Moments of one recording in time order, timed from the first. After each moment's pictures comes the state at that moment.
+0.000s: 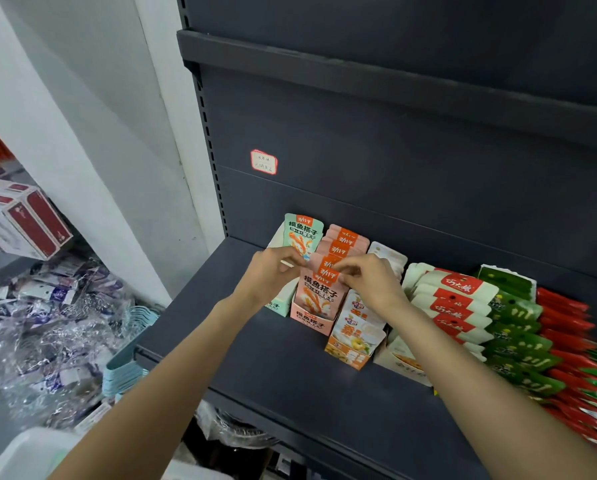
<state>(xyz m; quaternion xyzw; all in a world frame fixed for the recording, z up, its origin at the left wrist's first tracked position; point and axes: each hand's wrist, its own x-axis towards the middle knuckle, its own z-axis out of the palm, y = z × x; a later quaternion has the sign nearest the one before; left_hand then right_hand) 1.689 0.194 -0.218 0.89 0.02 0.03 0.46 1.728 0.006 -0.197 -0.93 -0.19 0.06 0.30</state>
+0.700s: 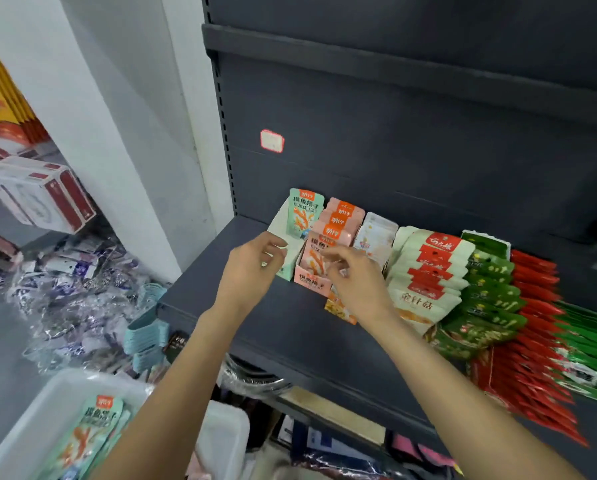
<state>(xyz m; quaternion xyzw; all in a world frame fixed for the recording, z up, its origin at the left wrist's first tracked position) 1.581 0.180 -0.193 0.87 0.10 0.15 0.45 1.619 0.009 -0.178 -0.90 -0.19 0.01 0.40</state>
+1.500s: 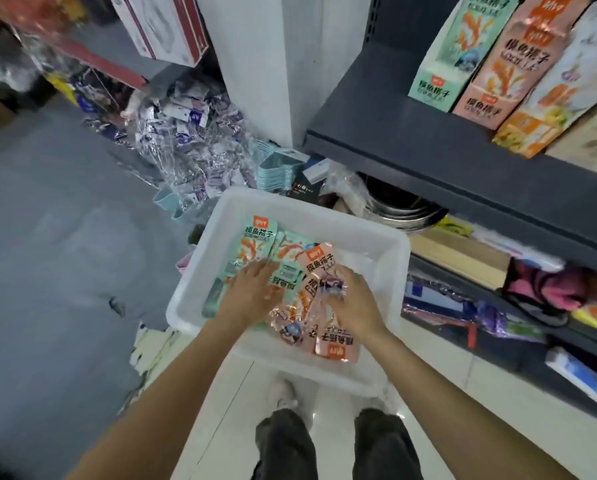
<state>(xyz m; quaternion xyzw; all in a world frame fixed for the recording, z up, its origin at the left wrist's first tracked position) 1.257 0.345 -0.385 0.95 0.16 -0.18 0.20 1.321 0.159 -0.375 -0.87 -0.08 0.31 0.38</state>
